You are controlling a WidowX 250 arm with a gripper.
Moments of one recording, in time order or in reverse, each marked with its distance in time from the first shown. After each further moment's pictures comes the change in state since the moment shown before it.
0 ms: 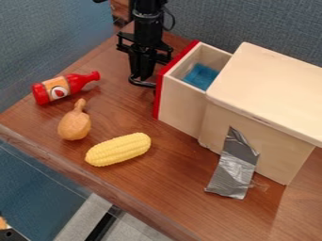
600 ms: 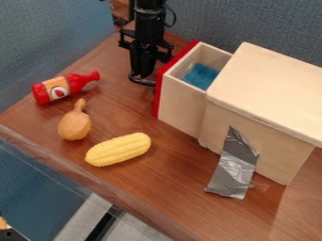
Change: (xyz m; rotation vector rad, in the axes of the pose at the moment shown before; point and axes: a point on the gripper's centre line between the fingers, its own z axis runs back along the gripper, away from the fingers) arm -0.001 0.000 0.004 -0.016 0.055 -0.047
